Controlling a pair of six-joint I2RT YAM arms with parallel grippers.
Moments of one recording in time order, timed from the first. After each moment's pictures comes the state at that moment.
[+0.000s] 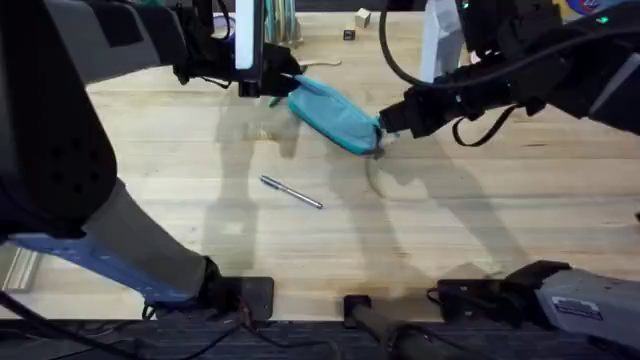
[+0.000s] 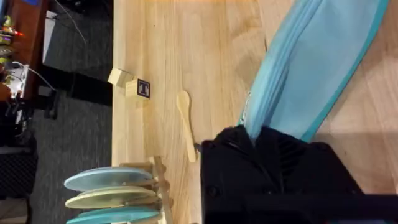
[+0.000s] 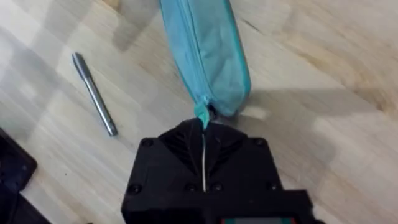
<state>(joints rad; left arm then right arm) 0.03 1.83 1.18 -0.42 0.89 1.70 0.40 1.37 1.04 -0.70 -0.29 -0.07</state>
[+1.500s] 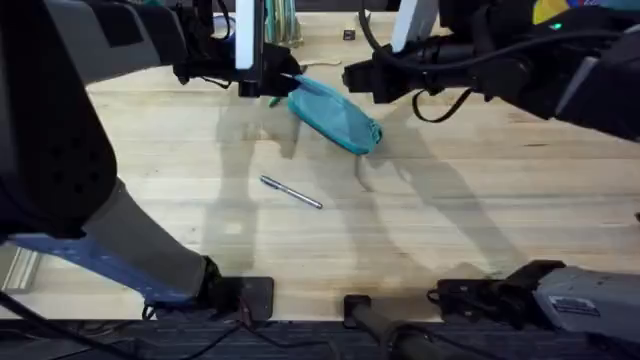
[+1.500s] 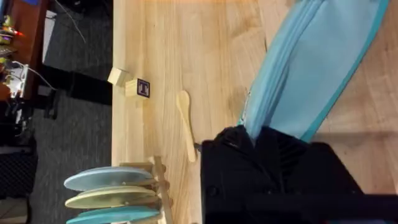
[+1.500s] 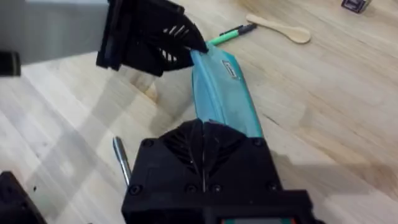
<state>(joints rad) 0.03 1.83 1.18 -0.42 0.89 1.70 0.49 1.43 1.06 -0.32 -0.28 0.10</state>
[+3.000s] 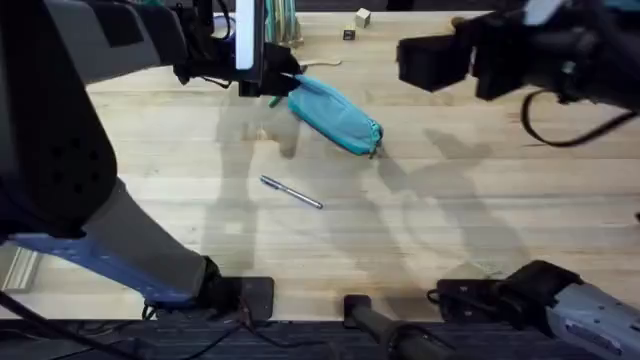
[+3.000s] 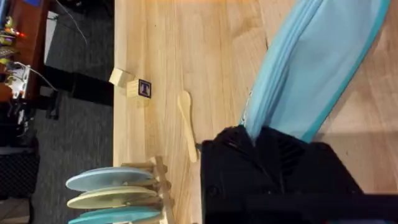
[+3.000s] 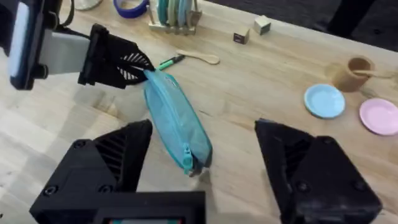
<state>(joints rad) 0.03 1.83 1.18 -0.41 0.89 1.70 0.49 0.99 1.09 -0.63 0.04 0.11</state>
